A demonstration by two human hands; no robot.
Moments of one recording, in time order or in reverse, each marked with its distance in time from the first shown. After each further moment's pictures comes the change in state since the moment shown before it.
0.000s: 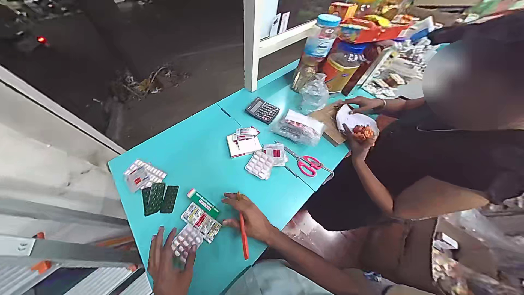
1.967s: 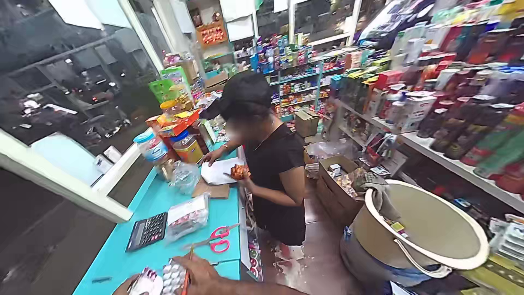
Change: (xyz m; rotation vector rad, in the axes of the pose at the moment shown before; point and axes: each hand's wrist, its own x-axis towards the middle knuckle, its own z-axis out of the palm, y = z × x) left_hand 0.326 0.187 0.182 0.259 -0.783 0.406; right_hand 0.025 0.084 -0.130 -0.030 0.657 0.250
